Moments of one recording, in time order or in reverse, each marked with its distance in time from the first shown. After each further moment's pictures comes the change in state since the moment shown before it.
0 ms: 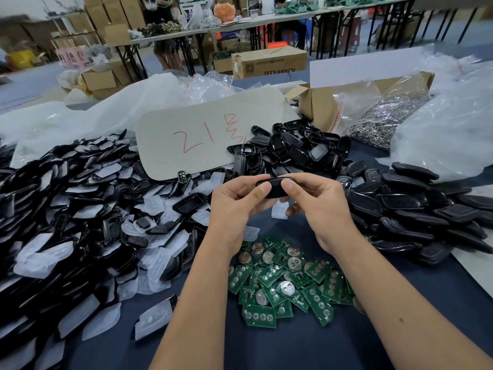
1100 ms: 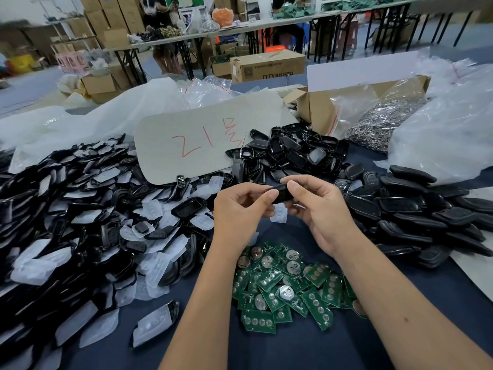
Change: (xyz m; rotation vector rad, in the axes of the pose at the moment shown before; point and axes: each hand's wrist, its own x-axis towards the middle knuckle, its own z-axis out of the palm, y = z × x) left_hand 0.004 -0.010 0.002 0.416 0.072 0.170; right_hand 0.005 0.003 -0.008 0.123 -0.014 0.121
